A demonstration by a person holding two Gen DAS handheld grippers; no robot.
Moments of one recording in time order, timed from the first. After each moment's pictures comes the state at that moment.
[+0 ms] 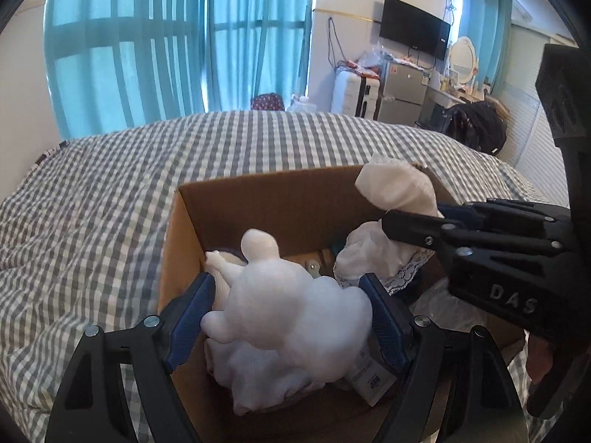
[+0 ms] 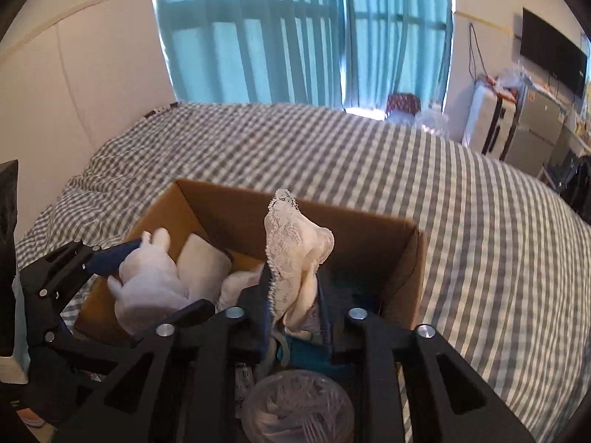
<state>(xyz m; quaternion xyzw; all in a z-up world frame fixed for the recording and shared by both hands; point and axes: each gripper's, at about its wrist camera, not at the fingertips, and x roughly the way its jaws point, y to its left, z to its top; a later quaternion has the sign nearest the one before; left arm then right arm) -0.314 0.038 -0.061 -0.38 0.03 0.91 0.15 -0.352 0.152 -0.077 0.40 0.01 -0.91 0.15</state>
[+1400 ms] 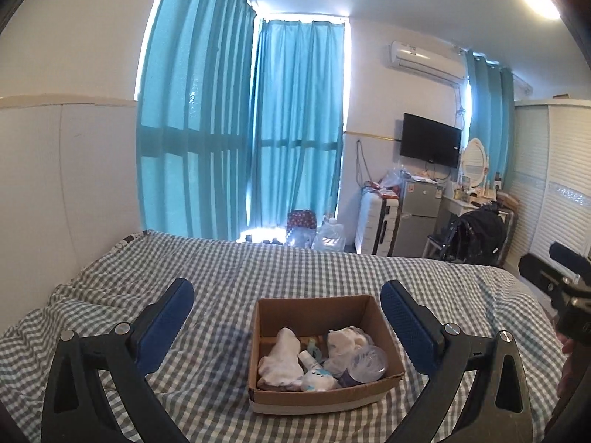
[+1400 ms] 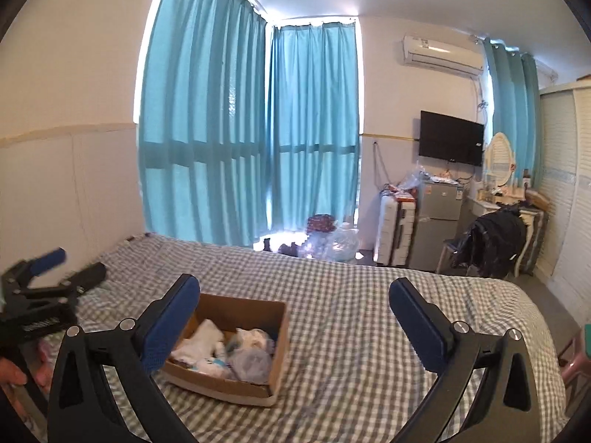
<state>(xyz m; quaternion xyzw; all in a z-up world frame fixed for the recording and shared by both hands) -0.139 -0.010 0.109 -0.16 -0.02 0.98 0.07 -0.108 0.211 0.106 0.14 0.02 -0.99 0.00</state>
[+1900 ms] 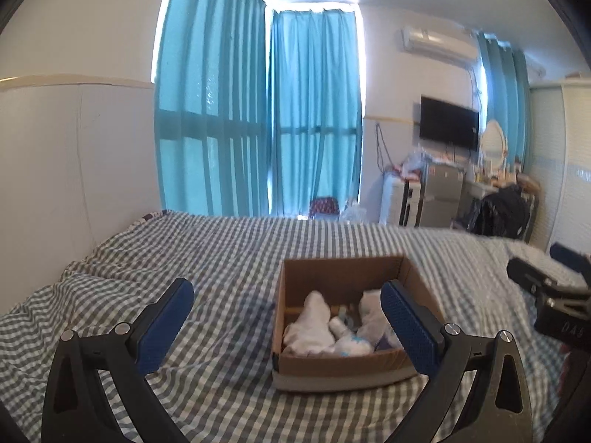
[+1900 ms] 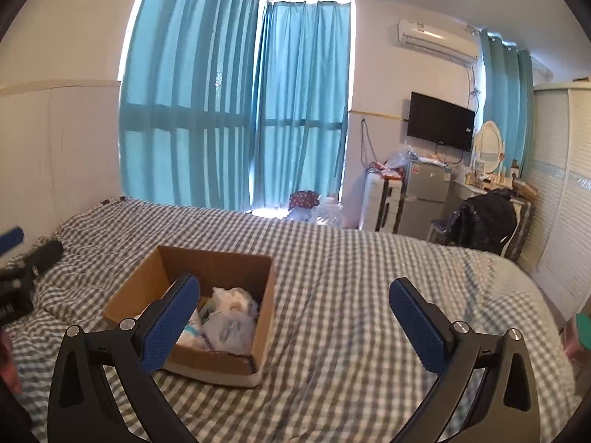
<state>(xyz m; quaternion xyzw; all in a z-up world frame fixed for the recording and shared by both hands) -0.137 -0.016 0.036 -0.18 0.01 0.98 0.03 -0.143 0.198 0.016 0.19 0.03 -0.98 -0.02</state>
